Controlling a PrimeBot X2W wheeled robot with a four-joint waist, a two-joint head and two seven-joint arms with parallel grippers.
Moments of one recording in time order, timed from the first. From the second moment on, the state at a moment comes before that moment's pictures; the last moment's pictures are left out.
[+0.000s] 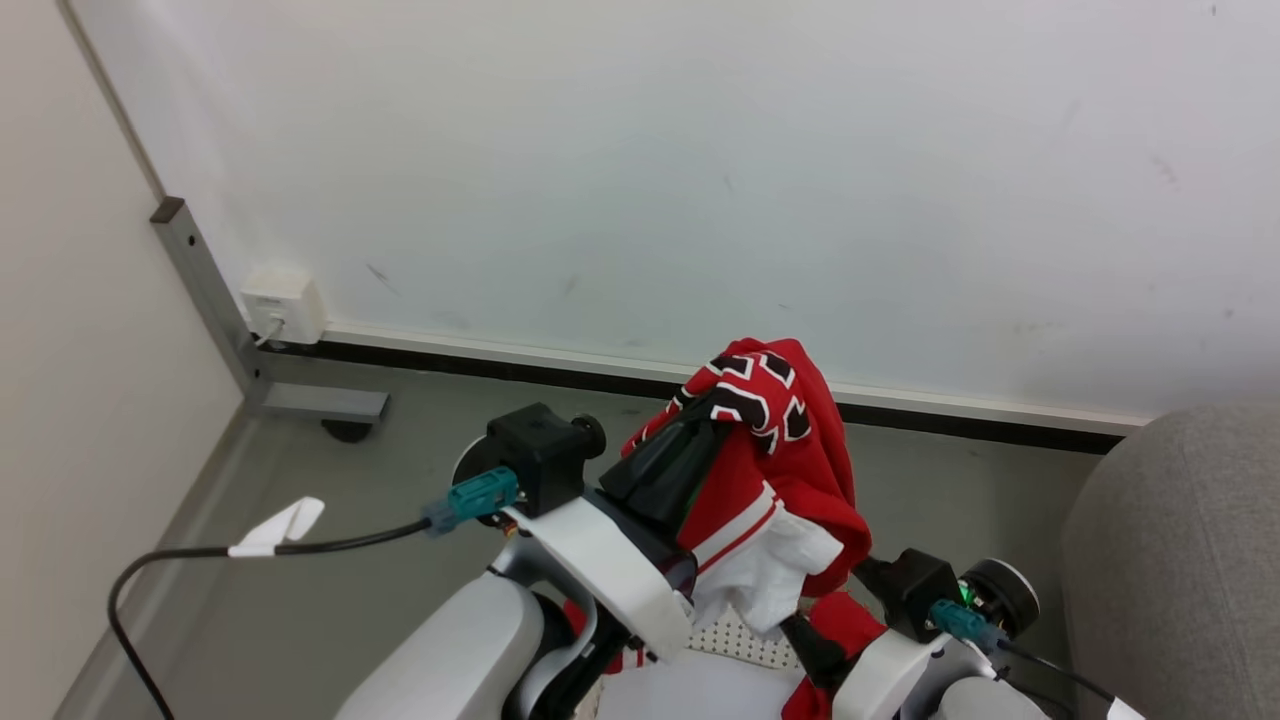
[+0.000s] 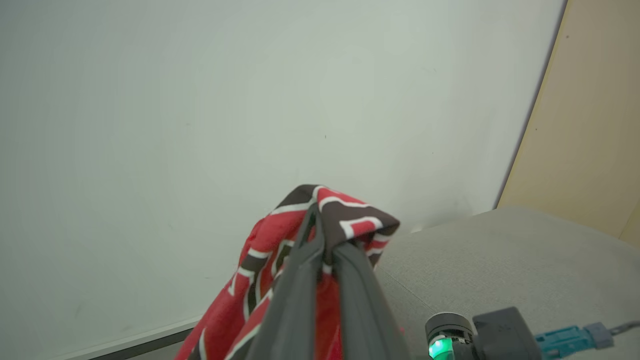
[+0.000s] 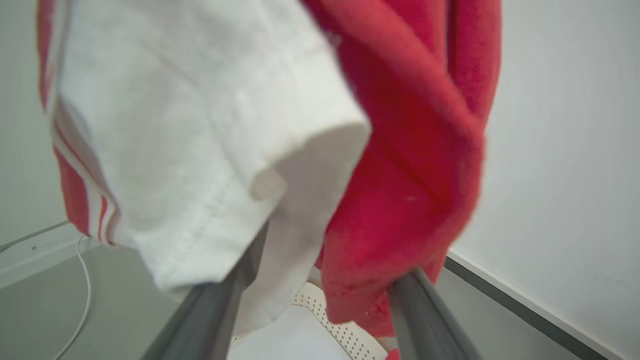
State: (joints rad) left arm -0.53 0.18 -0.68 0.12 -0.57 -0.07 -0.10; right arm -0.48 -0.11 0.77 0.70 0.44 0.13 -0.26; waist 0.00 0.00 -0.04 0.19
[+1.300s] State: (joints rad) left arm -0.47 0.21 -0.72 0.13 -0.60 -0.06 -0.10; right arm -0.29 -0.08 0.38 0.32 0.38 0.13 -0.26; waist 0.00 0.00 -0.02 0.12
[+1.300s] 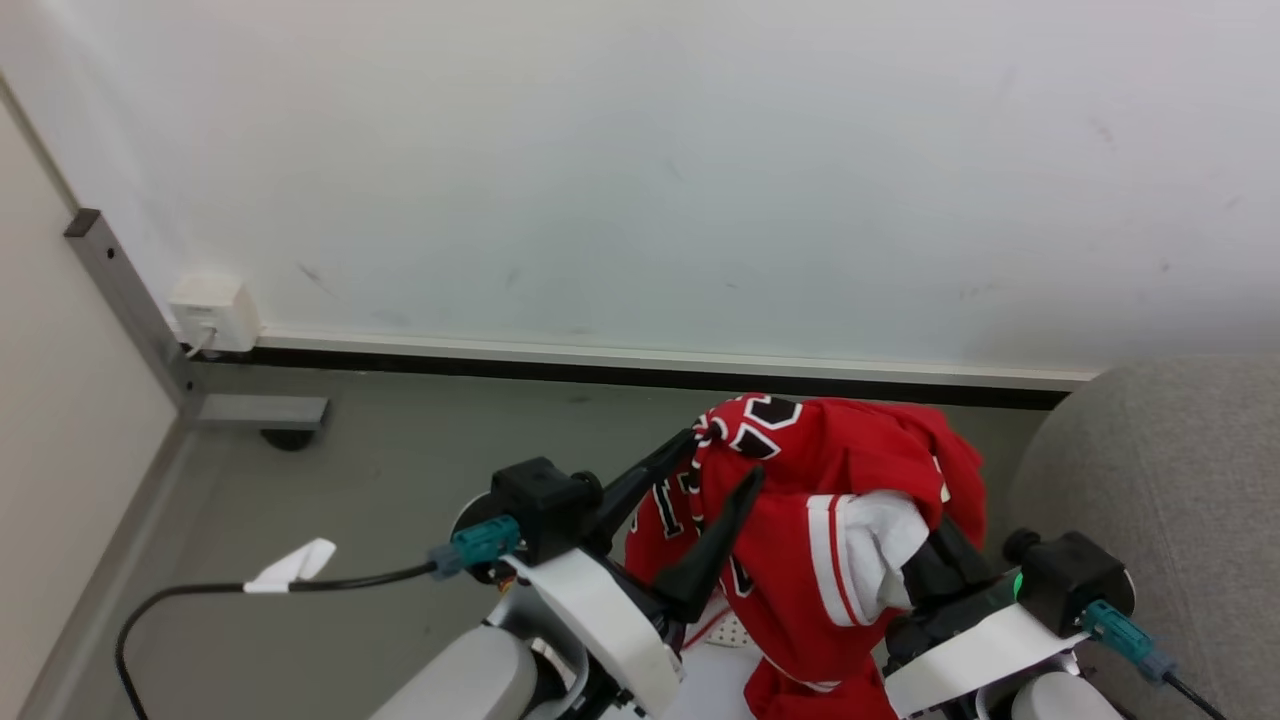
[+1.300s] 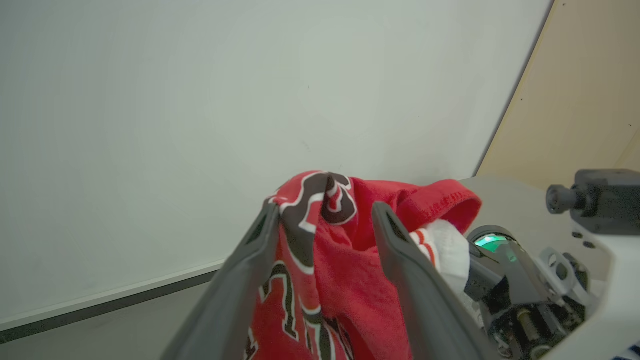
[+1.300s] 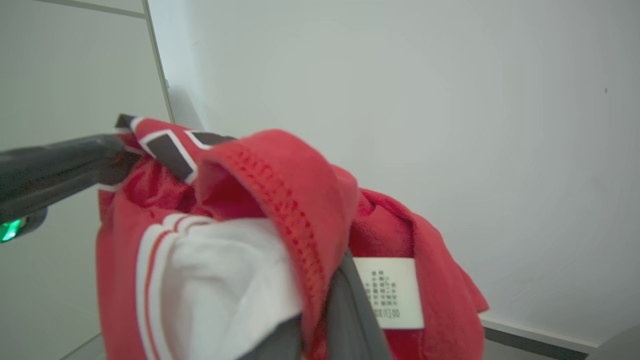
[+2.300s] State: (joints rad) left arm -0.44 0.21 -0.85 0.19 -0.51 -0.08 -0.21; right arm -0.25 -0.16 0.08 0.04 0.35 0.13 -0.26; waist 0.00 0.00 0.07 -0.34
